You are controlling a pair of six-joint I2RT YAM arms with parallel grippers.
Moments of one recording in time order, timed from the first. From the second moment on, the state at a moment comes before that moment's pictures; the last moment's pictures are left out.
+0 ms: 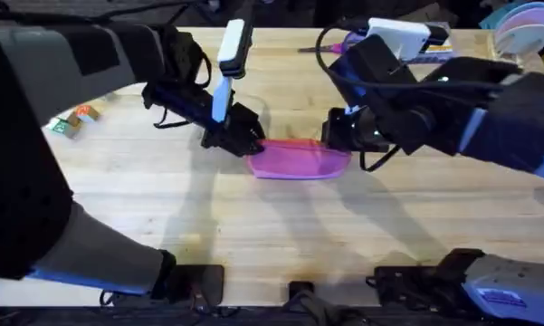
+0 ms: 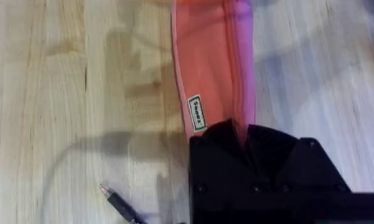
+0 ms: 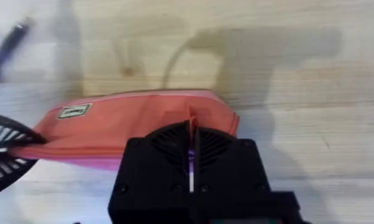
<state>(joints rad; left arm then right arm) -0.10 1.71 1.11 -1.04 0.87 1.54 0.64 1.40 0.98 -0.75 0.23 0.70</state>
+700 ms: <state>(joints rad) -0.09 1.71 1.11 -1.04 0.86 1.54 0.65 1.30 0.98 -0.65 0.14 0.75</state>
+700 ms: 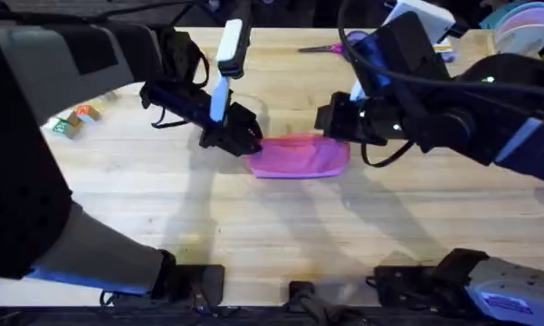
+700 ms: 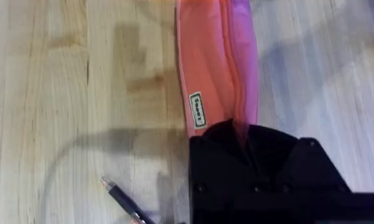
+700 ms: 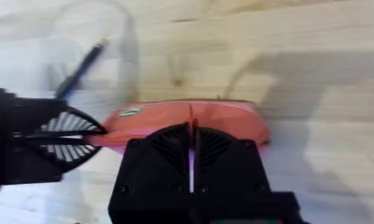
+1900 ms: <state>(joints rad) -0.09 1.71 1.11 -1.04 0.86 1.55 0.84 1.46 0.98 -0.28 0.00 0.74</state>
